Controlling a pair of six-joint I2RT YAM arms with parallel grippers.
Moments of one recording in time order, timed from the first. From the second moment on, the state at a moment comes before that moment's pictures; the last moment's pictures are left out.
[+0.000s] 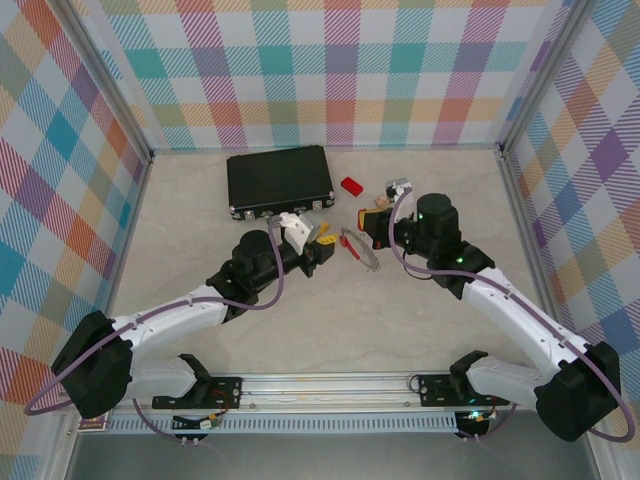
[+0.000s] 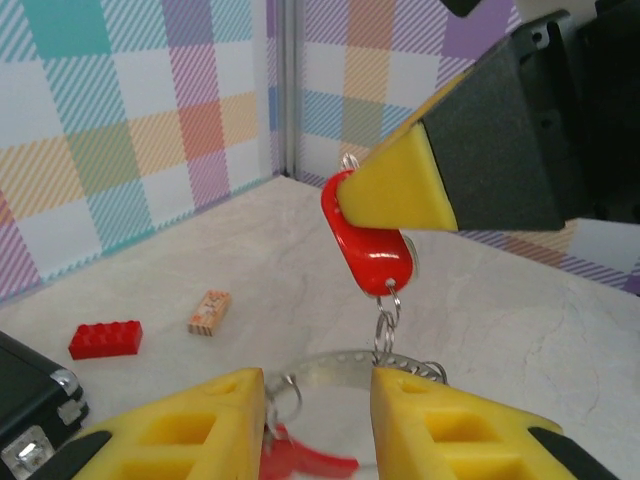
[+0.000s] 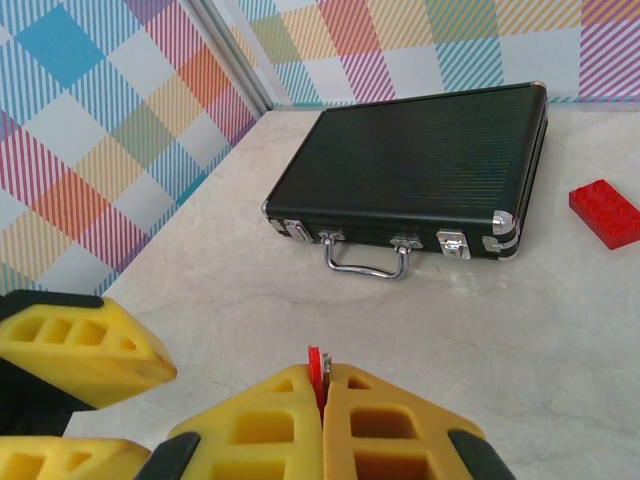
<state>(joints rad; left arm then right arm) -0.77 1.23 0.67 0.48 0.16 -0.02 0.54 1.10 0.88 -0.11 -0.28 0.35</state>
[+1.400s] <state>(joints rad) -0.51 1.29 0.74 0.73 0.53 -0.50 0.52 1.11 0.82 0.13 -0.55 0.30</state>
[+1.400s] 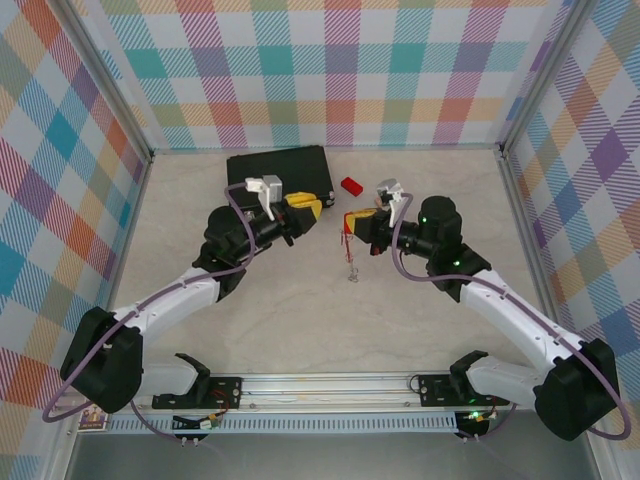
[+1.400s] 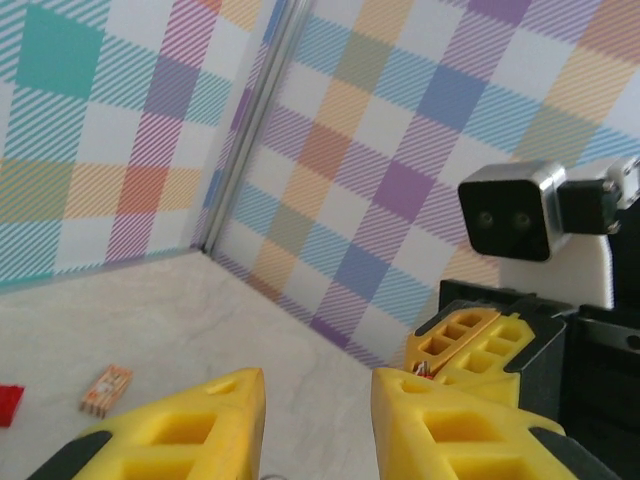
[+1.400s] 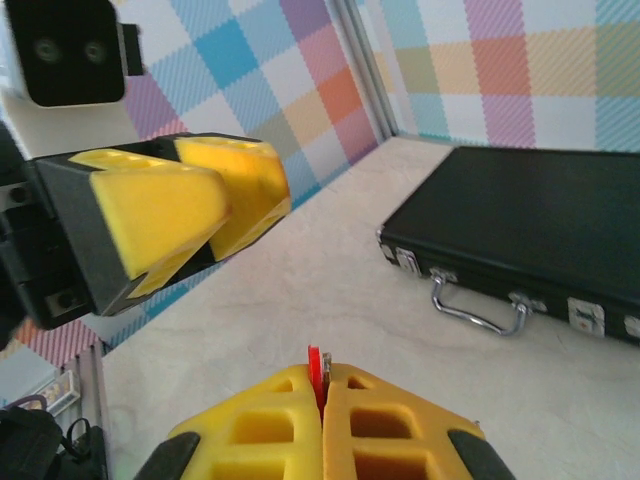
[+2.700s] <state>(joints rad) -0.49 1.33 0.72 0.88 0.69 -0.59 0.49 1.18 0.85 0.24 -0.70 0.39</state>
